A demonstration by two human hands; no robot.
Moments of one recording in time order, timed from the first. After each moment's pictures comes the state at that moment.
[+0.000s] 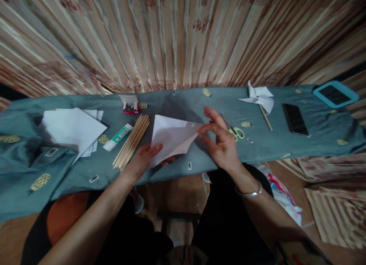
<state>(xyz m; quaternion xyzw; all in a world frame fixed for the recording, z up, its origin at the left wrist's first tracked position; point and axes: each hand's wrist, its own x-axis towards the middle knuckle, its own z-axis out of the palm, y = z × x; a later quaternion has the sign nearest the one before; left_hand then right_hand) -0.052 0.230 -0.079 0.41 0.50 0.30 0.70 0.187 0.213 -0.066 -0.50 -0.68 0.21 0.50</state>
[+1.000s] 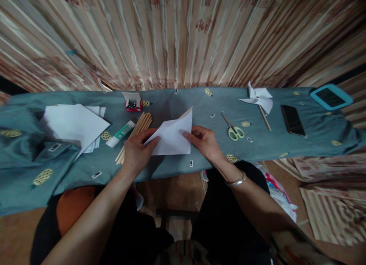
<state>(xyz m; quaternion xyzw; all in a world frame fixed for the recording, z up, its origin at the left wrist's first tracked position) -0.064 0.241 -0.084 0.58 0.59 0.41 0.39 0.159 0.234 -0.100 -0.57 -0.51 0.46 0.45</state>
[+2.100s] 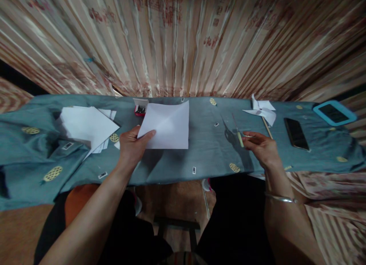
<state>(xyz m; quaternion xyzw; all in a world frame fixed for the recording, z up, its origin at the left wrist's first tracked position) -0.084 0.262 -0.090 0.45 0.58 0.51 0.44 0.316 0.214 -0.087 -0.75 -0.51 0.22 0.35</state>
